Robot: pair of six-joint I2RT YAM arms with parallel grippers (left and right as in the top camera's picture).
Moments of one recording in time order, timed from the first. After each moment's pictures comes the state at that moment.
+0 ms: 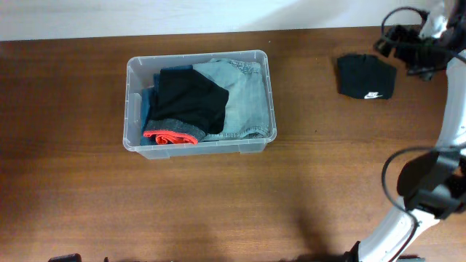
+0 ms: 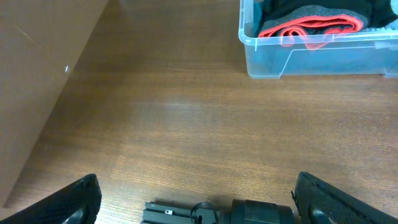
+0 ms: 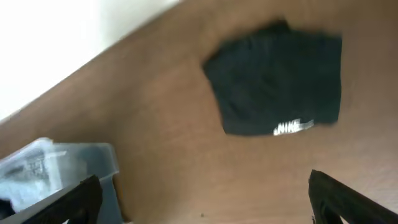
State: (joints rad) left arm -0.01 0.37 1.39 -1.69 -0.25 0.04; right arm -0.40 2.09 2.15 -1.17 -0.43 0.19
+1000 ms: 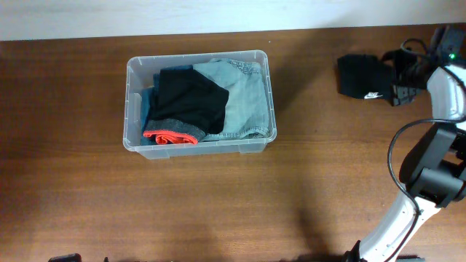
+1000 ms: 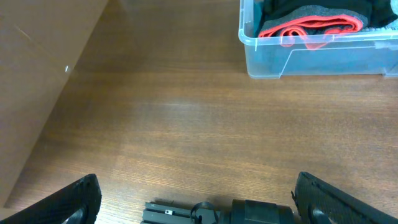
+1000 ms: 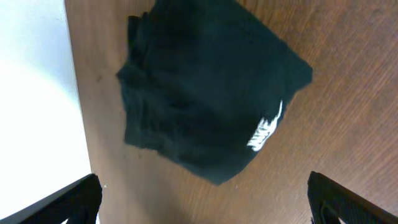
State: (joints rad) left arm -0.01 0.37 1.39 -1.69 -0.25 0.04; right arm -0.43 2.19 1.86 -0.78 -0.35 0.99
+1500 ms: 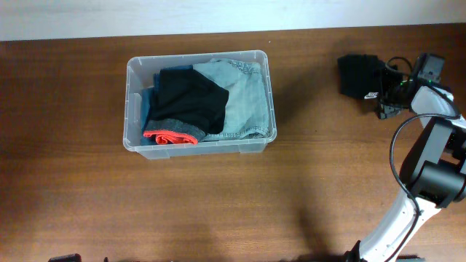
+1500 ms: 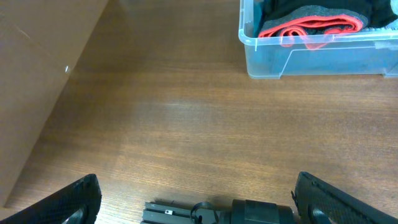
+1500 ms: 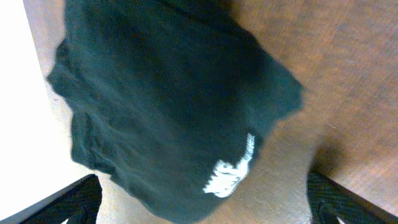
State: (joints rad) left arm -0.01 0.37 1.39 -1.69 -0.25 0.04; right arm -0.43 2.19 1.56 -0.42 -0.39 0.99
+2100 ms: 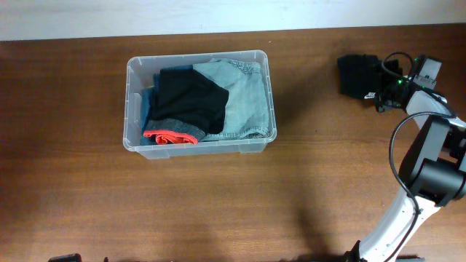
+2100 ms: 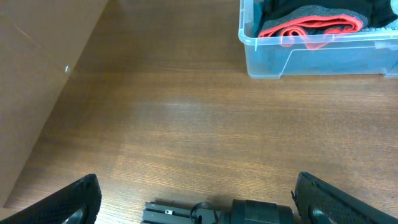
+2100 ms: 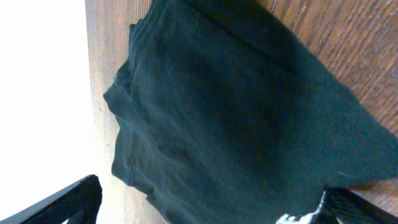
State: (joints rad) left arm -0.01 0.37 1.39 -1.69 -0.25 0.04; right arm -0.42 2.20 1.51 -0.19 -0.41 1.02
